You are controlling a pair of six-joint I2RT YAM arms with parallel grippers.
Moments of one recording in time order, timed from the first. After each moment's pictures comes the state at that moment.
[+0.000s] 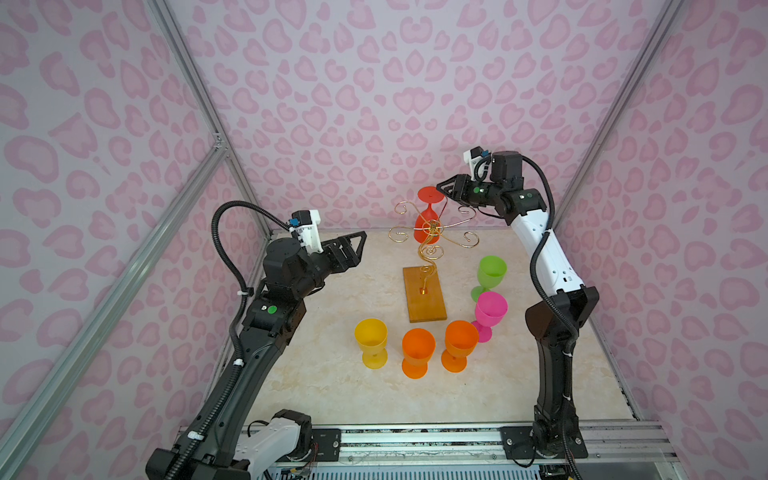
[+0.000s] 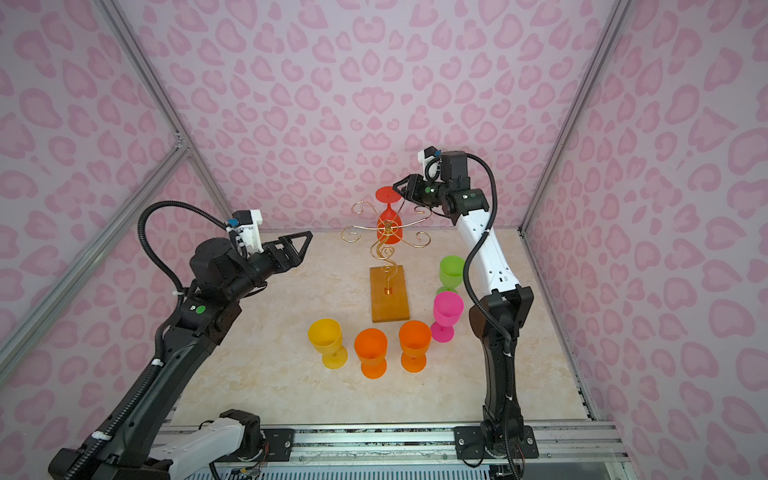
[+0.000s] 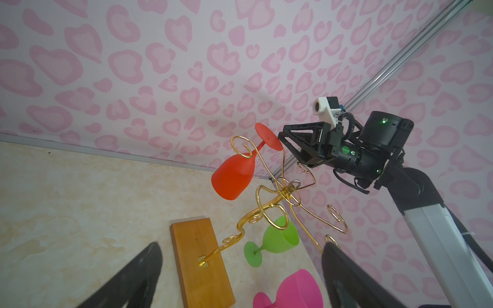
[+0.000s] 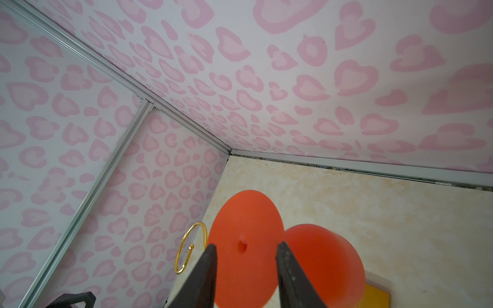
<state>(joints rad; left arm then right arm) -0.26 1.08 1.12 -0.16 0.31 -0.60 0.24 2.20 2.50 -0.69 -0.61 0.55</state>
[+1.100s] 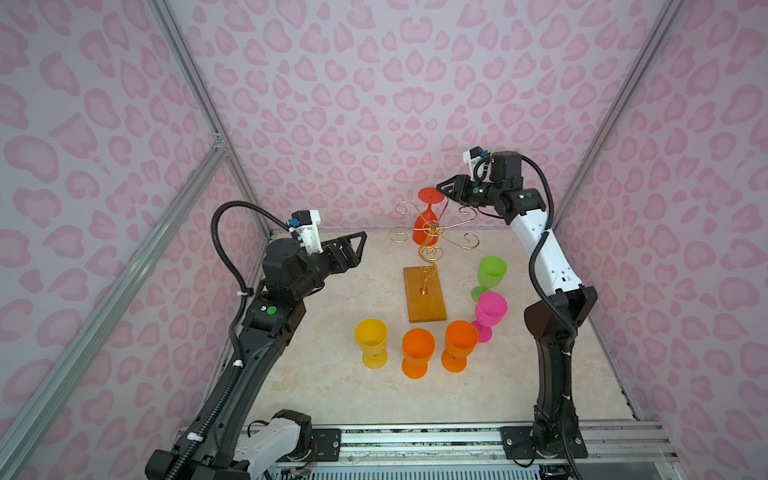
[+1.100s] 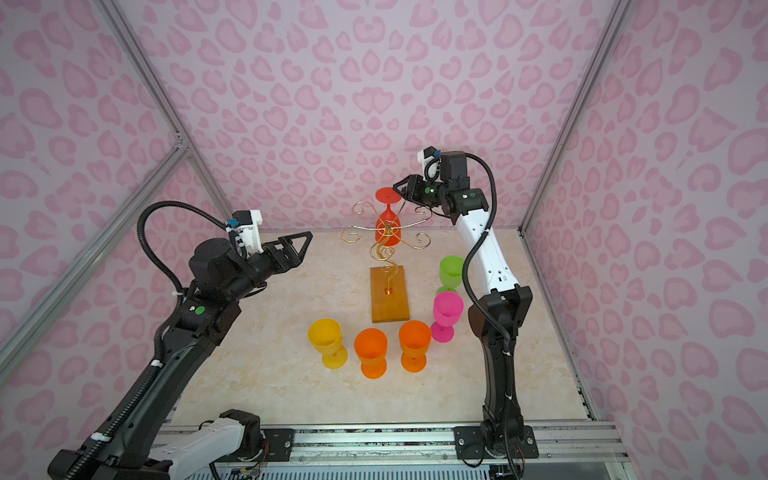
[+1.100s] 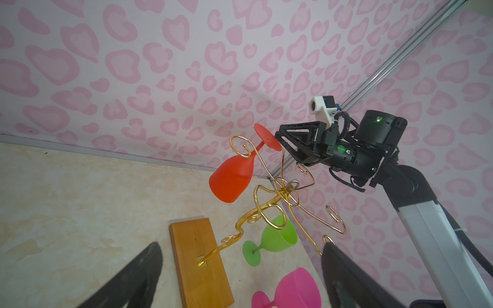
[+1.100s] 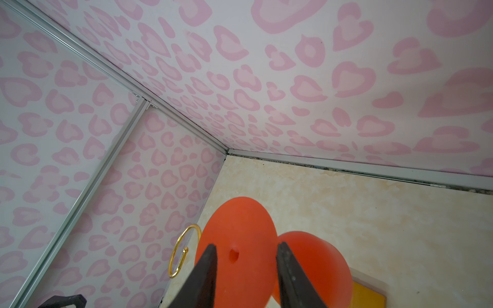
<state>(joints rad) -0.26 1.08 1.12 -0.16 0.32 -0.60 0.24 2.21 2.53 -0.73 -0.61 0.53</state>
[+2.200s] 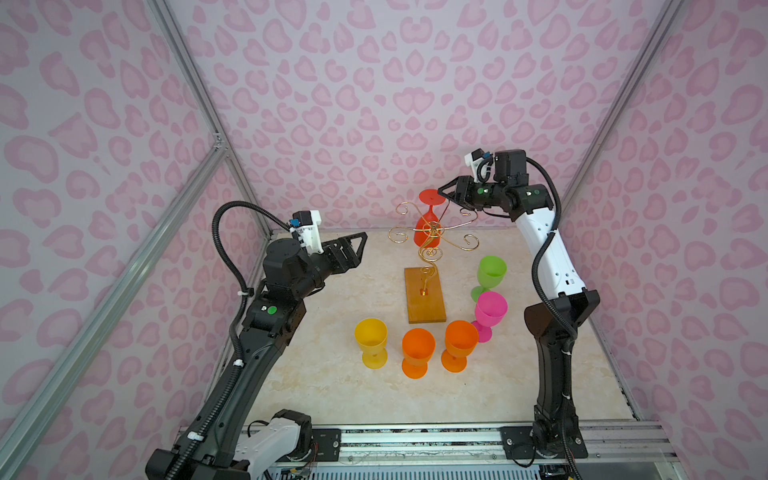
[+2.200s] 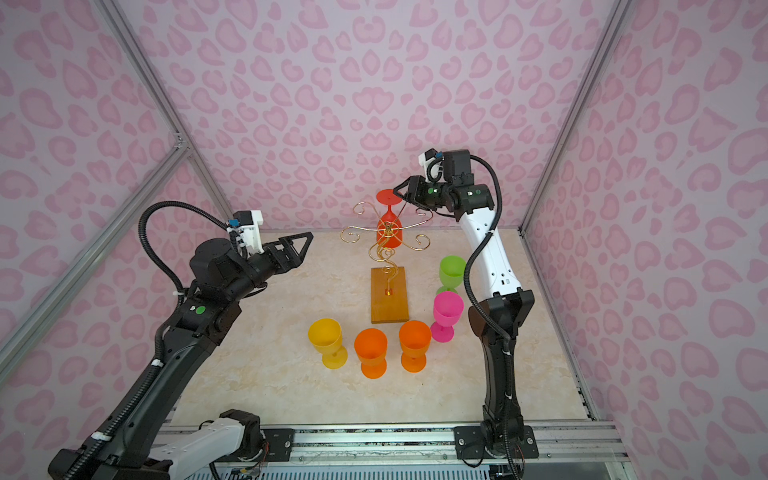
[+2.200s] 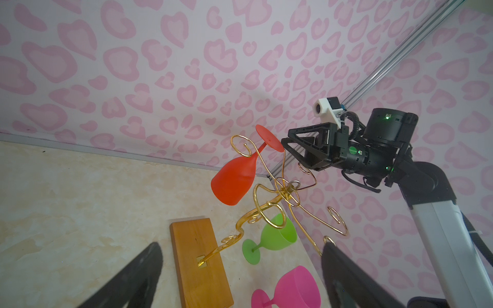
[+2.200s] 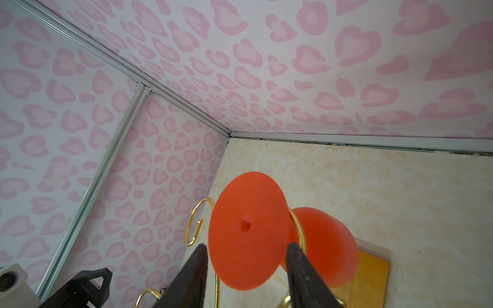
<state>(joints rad) -0.26 1.08 1.12 -0.16 0.32 -0.60 0.24 2.22 2.62 -0.90 -0.64 0.52</state>
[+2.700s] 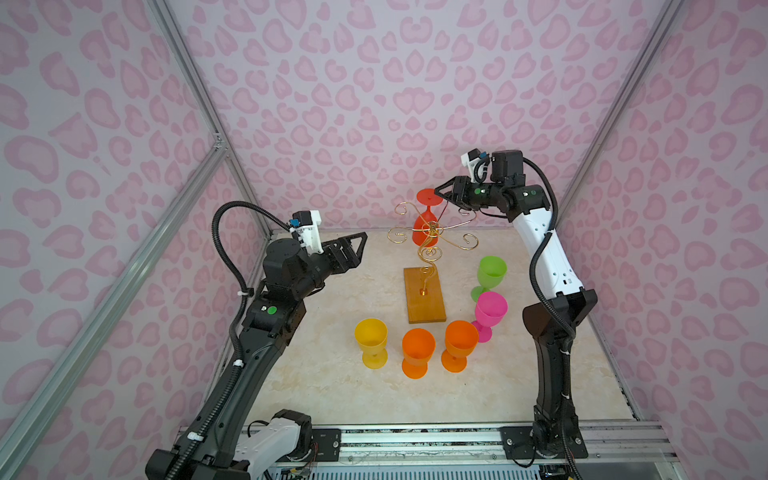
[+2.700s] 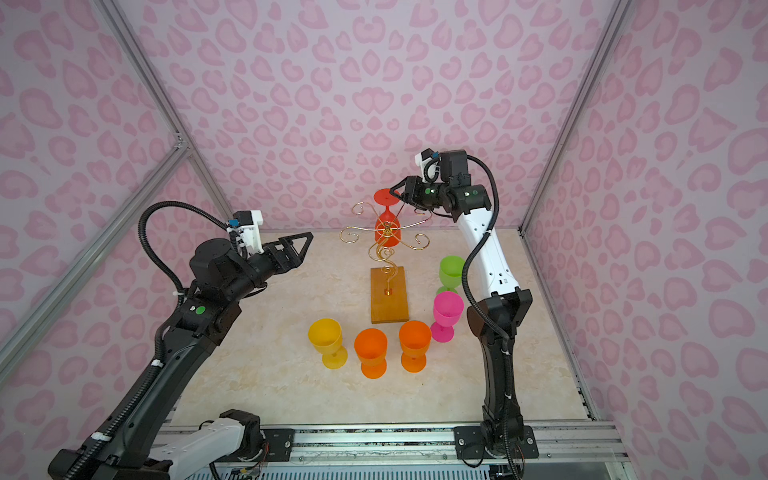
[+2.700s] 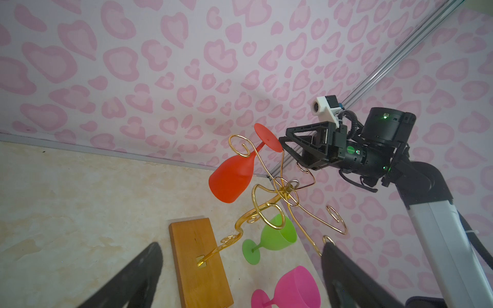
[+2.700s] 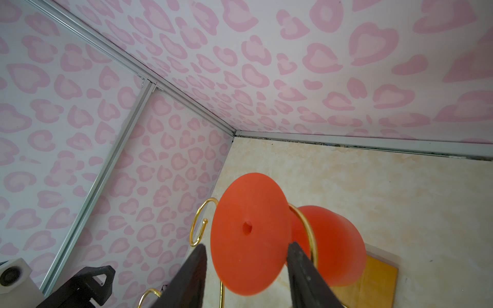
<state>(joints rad) -0.26 1.08 1.12 -0.16 0.32 -0.60 0.25 2.23 2.62 -0.88 -0.66 0.52</state>
